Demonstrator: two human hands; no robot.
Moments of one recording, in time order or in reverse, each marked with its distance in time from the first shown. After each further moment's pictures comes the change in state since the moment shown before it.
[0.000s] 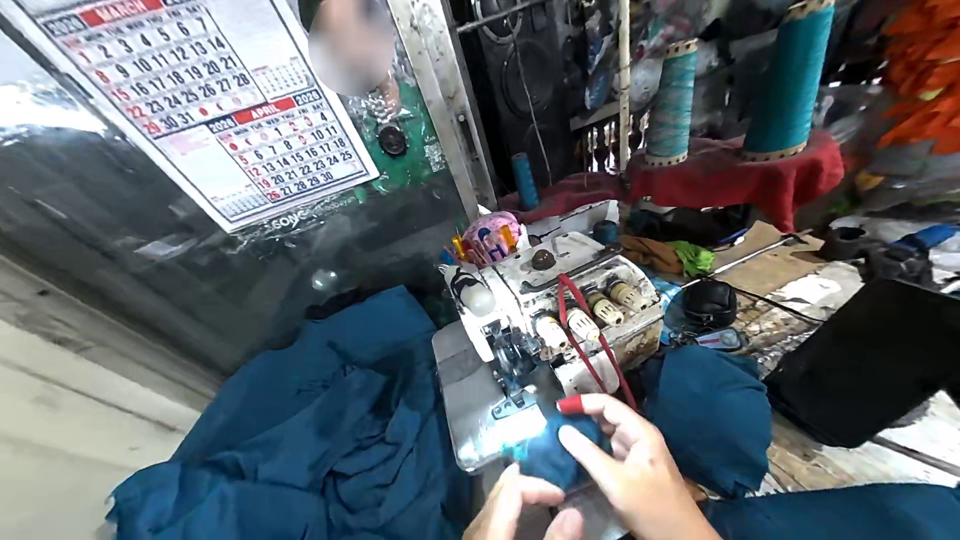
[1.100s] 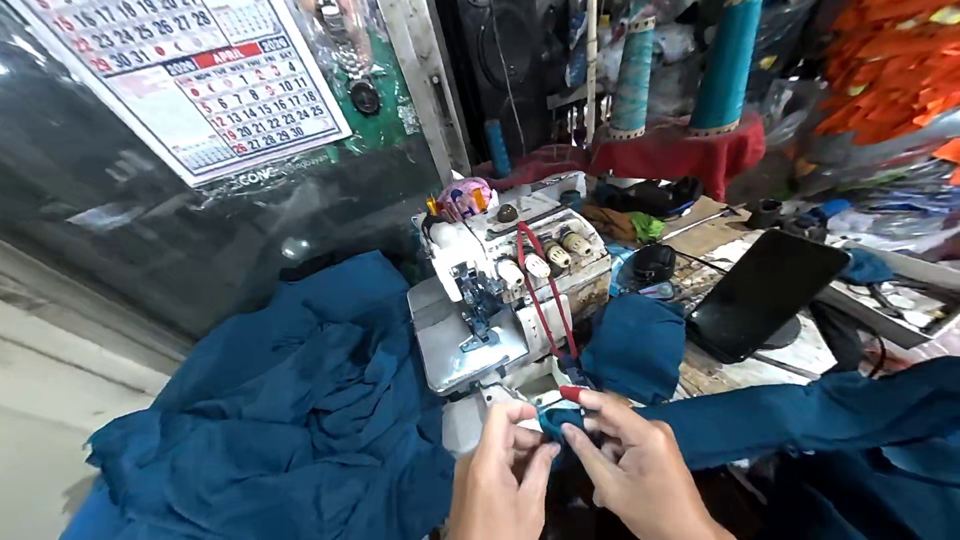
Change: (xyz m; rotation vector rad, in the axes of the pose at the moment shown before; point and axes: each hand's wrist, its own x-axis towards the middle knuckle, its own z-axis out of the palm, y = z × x) left_hand -0.024 0.004 0.027 0.096 0.050 -0.001; right_hand -0.081 -0.014 -0.039 -0.418 -0.002 -0.120
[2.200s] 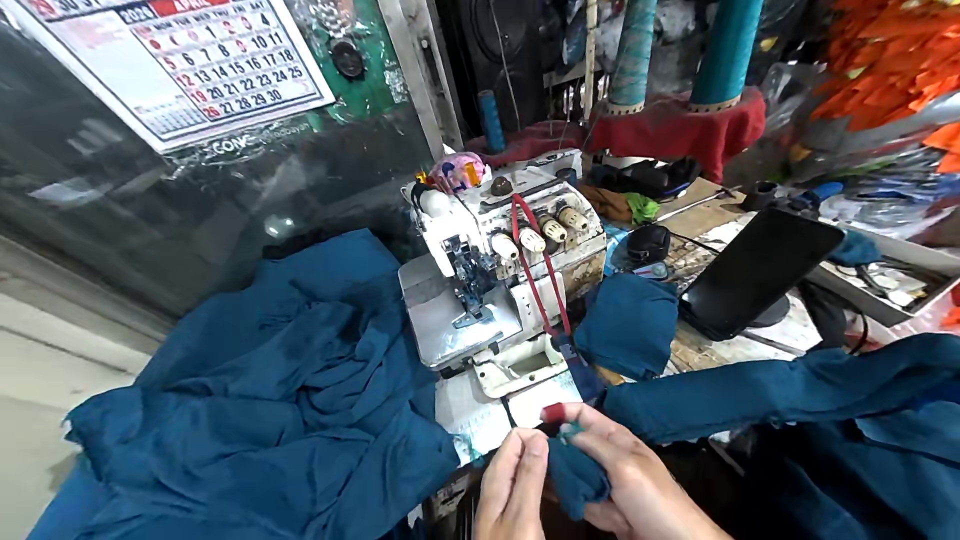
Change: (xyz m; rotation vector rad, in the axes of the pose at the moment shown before) left_hand -0.043 0.006 0.012 -0.637 -0.076 -0.357; right_hand -0.020 -0.045 -0.002 0.751 -0.254 0.764
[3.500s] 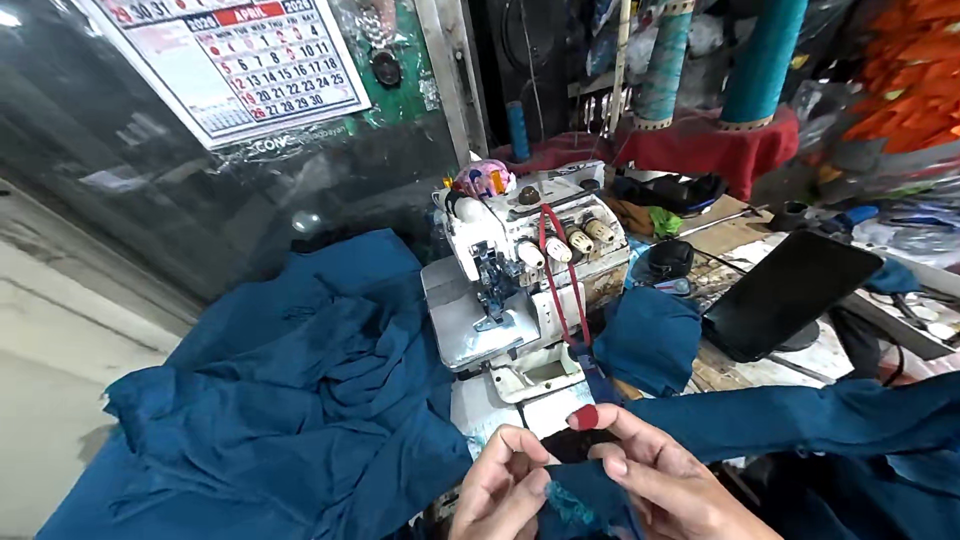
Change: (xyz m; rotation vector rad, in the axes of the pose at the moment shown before) left_hand 0.008 -0.004 -0.037 -0.315 -0.281 0.215; right_hand 0.002 -0.015 -0.034 0.073 -0.540 -0.196
